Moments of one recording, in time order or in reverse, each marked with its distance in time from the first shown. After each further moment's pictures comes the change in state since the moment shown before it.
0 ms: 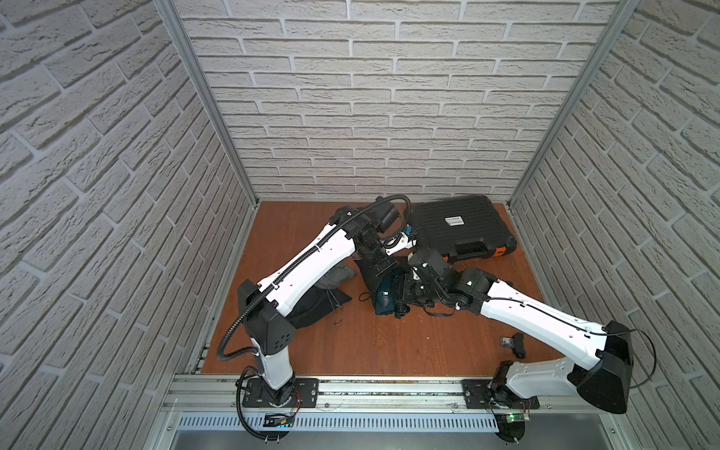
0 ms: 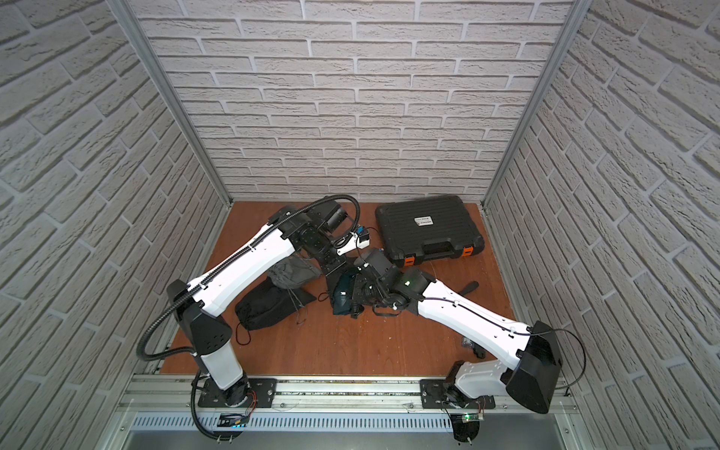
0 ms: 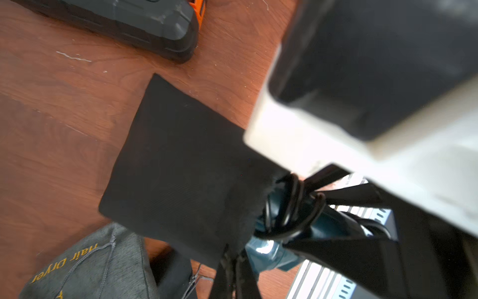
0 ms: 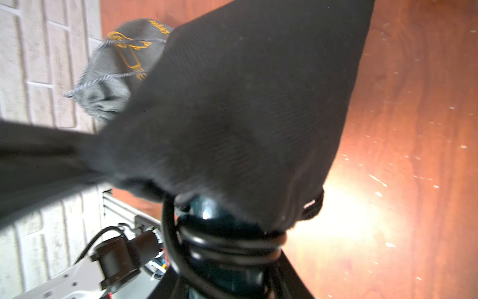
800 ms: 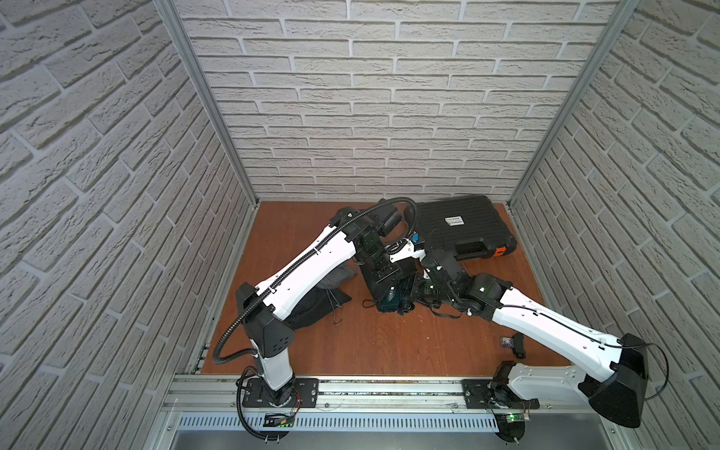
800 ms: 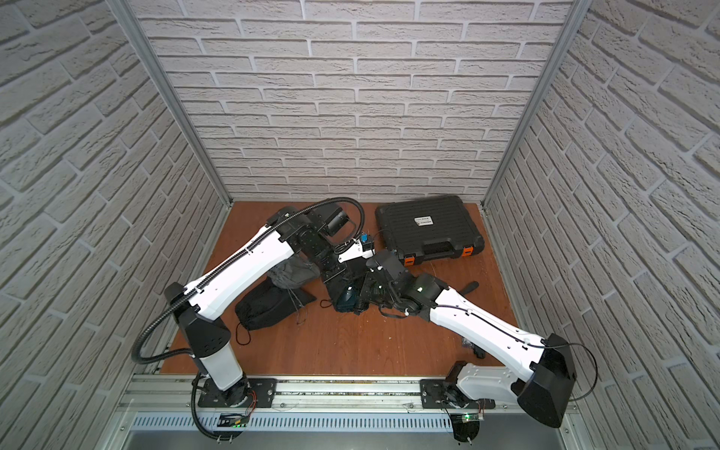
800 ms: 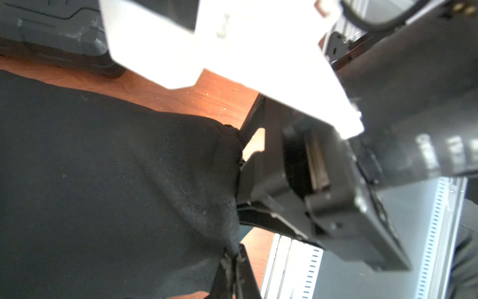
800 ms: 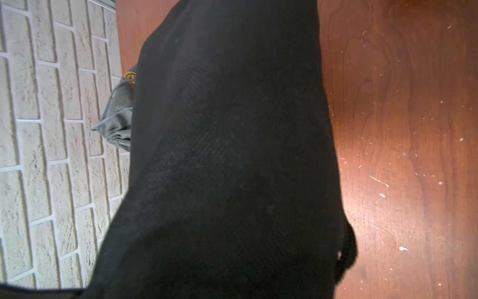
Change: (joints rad) left arm -0.013 -0.012 0.043 -0.082 0.201 0.083; right arm -0.041 -0.120 -0.109 0.089 0.030 0.098
